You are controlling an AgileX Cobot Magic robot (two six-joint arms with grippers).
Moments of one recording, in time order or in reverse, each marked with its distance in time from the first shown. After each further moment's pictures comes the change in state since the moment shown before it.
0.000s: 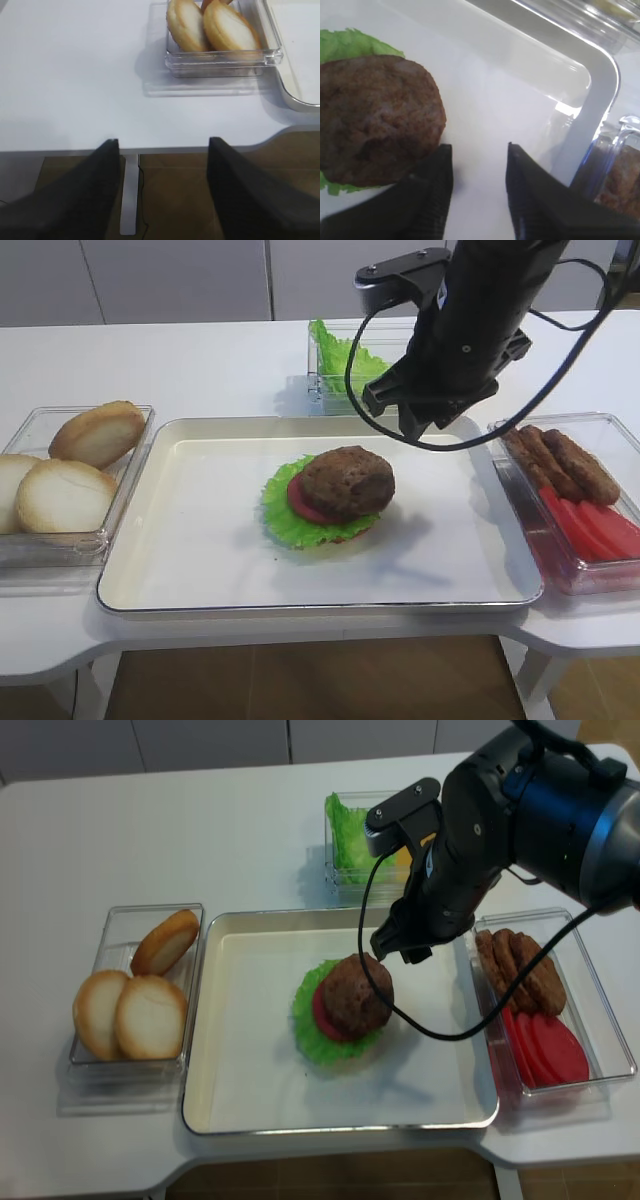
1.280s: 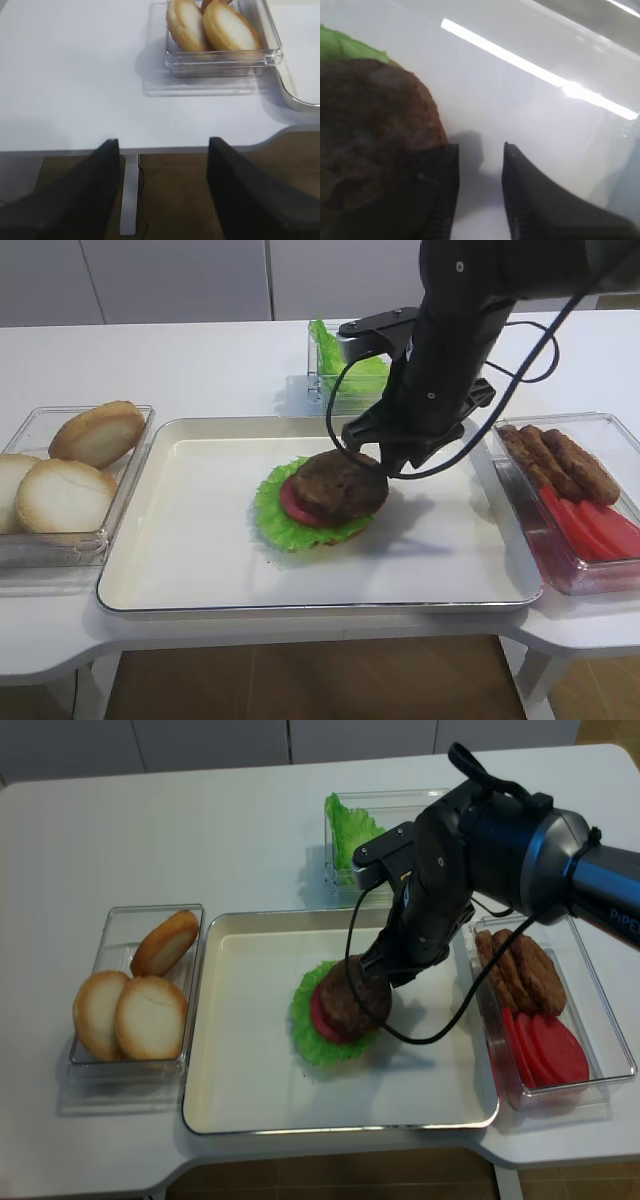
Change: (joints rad) left arm 0.000 0.000 0.000 0.000 0.000 0.000; right arm -0.004 0.136 -0.002 0.058 -0.072 -0.007
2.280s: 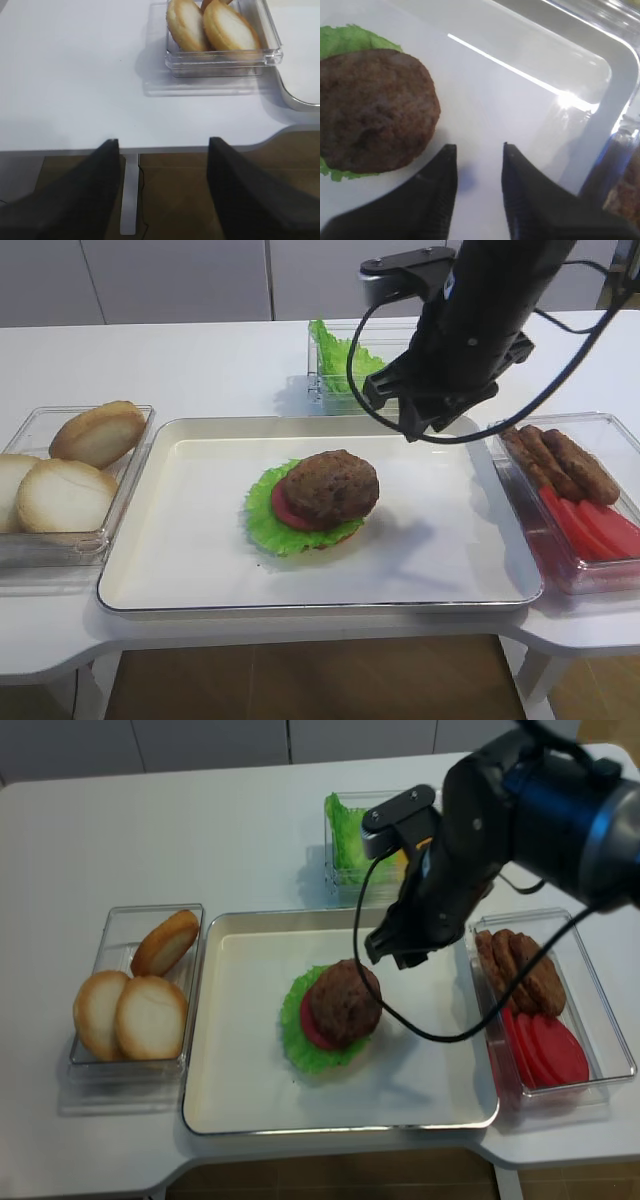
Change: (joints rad) left arm 0.000 0.000 0.000 0.000 0.000 0.000; right arm -0.016 -0.145 0.000 0.027 0.084 -0.032
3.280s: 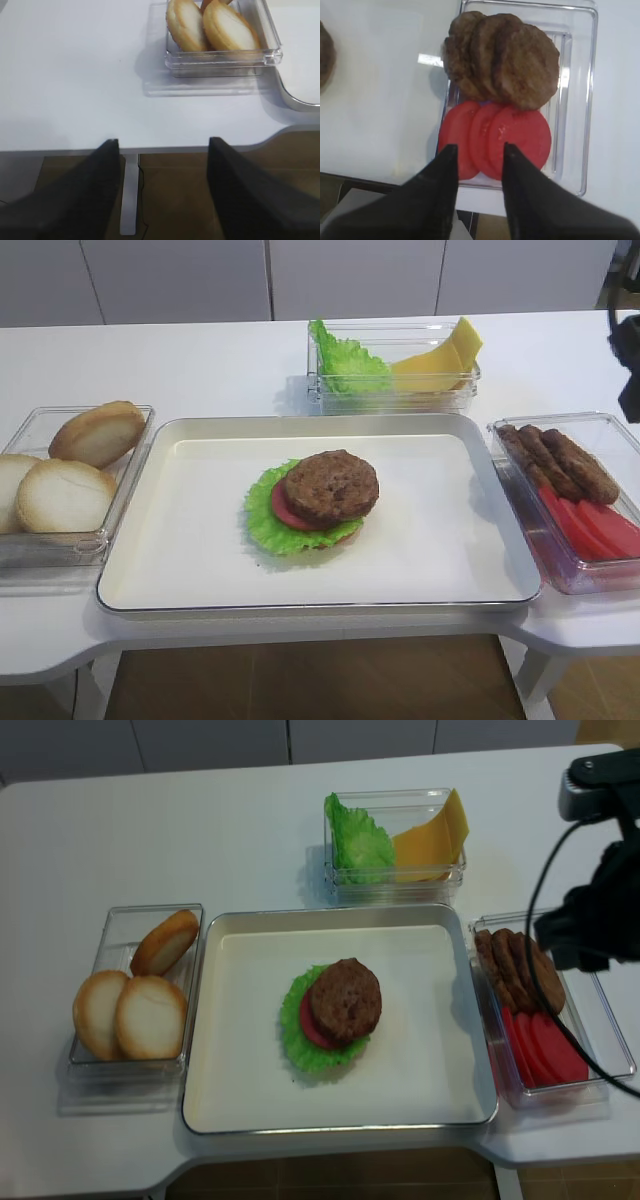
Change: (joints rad) left arm 0.000 0.000 0.000 0.000 0.000 0.000; right arm -0.322 -0.465 0.260 0.052 0.135 -0.043
